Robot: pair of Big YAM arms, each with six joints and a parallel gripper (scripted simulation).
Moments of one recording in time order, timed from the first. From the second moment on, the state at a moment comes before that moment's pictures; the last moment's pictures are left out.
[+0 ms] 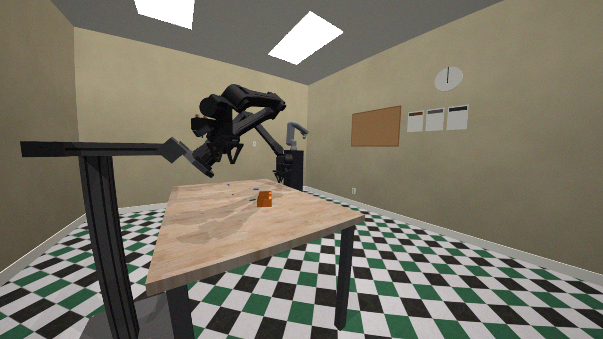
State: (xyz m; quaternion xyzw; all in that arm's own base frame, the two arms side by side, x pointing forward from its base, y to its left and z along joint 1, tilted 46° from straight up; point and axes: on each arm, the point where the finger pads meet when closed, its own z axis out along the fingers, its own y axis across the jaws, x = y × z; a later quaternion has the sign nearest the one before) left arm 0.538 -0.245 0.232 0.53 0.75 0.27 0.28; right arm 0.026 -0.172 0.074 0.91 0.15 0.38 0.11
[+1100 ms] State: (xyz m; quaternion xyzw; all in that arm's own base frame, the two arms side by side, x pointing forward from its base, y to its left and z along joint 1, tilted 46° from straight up) left arm 0.451 -0.368 0.138 0.54 0.75 0.27 0.29; right arm 0.026 -0.172 0.074 0.91 0.15 0.38 0.11
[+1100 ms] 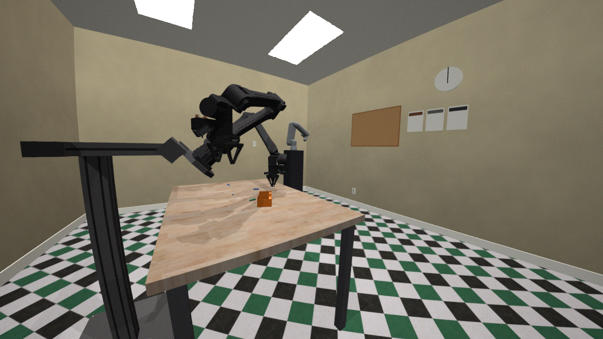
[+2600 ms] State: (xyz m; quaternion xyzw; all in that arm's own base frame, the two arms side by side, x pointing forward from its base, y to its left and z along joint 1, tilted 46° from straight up) left arm 0.387 -0.476 0.045 0.76 0.52 0.35 0.17; right arm 0.026 -0.172 0.074 0.91 0.15 0.38 0.11
